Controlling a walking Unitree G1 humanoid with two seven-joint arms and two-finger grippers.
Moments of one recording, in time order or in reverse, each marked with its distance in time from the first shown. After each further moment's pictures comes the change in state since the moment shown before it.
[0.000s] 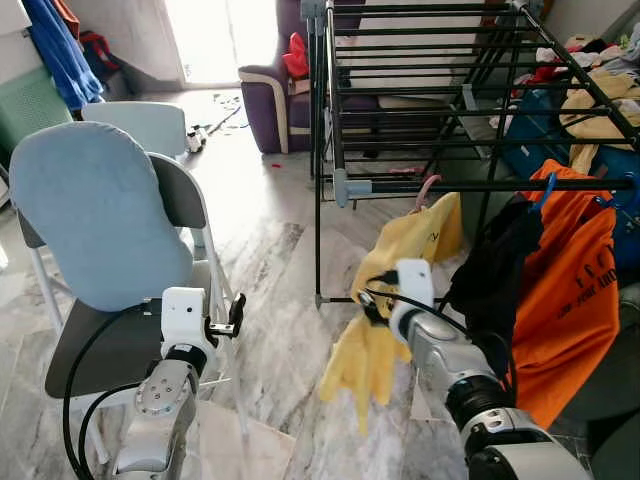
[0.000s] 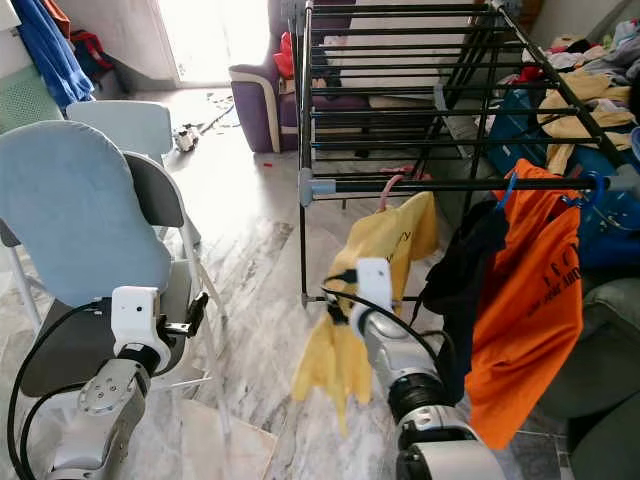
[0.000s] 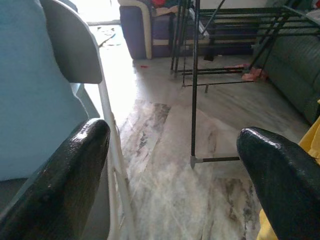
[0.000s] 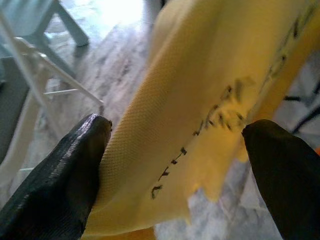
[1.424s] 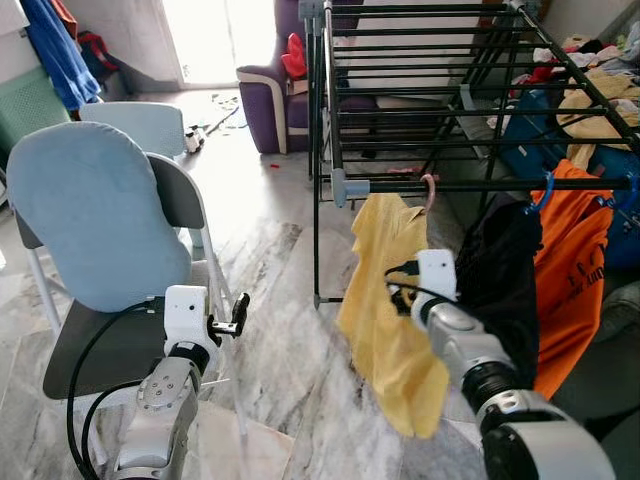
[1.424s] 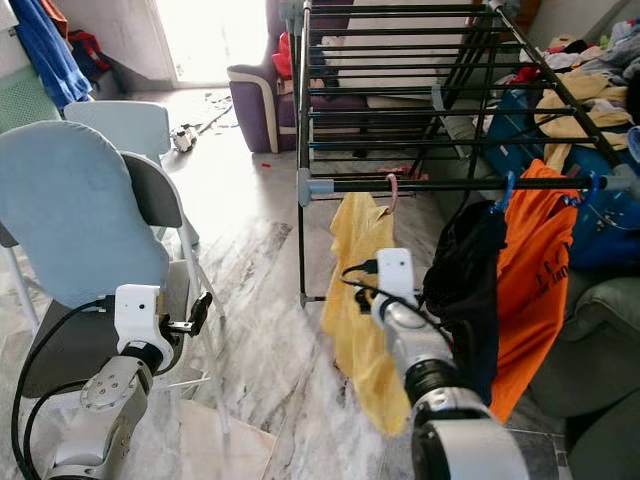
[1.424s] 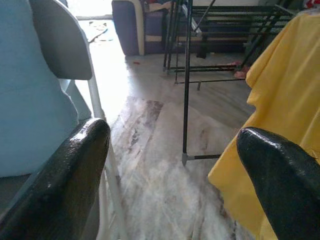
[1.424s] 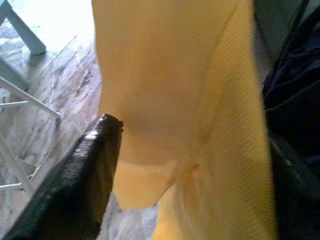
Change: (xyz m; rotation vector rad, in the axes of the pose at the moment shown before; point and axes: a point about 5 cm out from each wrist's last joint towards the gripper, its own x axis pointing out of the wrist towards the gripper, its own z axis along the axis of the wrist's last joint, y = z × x) left arm 0.003 -0.003 0.000 -0.026 0.021 -0.026; right arm 0.001 -0.030 0.022 -0.077 -0.055 -0.125
